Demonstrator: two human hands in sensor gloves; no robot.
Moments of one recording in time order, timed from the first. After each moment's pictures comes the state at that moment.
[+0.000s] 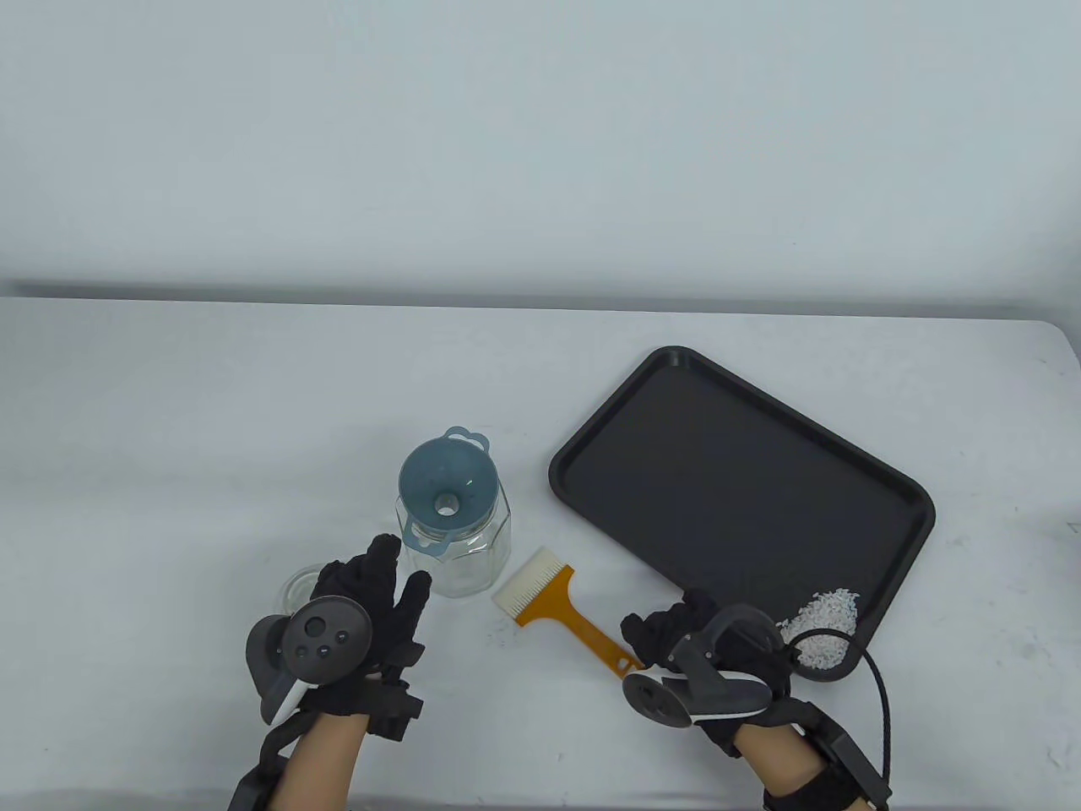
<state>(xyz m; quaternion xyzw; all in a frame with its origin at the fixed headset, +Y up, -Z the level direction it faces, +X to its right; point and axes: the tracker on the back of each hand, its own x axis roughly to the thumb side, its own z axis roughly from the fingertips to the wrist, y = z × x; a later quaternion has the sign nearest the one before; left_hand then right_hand) -0.207 -0.694 -0.238 0.13 -0.08 0.29 0.94 0.134 -0.742 -0.243 -0.33 0.05 -0.94 0.11</state>
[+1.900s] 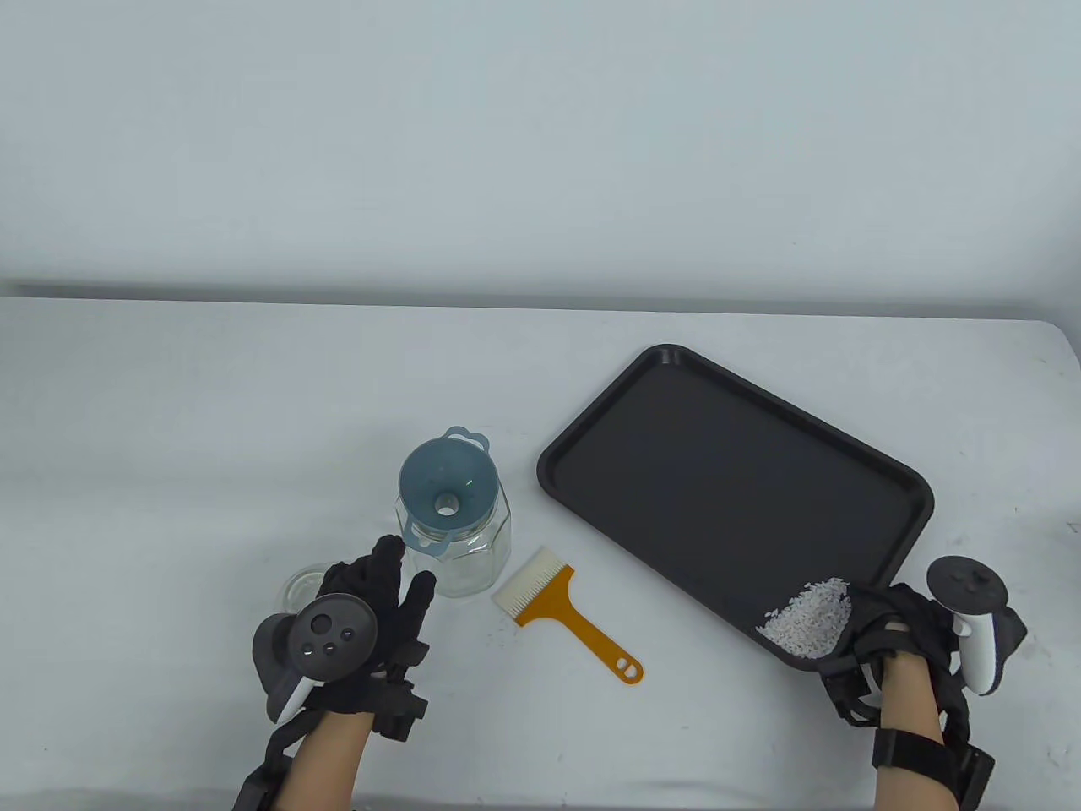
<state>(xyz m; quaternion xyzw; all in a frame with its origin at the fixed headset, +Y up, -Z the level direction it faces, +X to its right) -0.204 -0.695 -0.239 0.13 -0.08 0.30 0.94 0.374 -0.781 -0.281 0.26 -0.08 -0.81 -0.51</state>
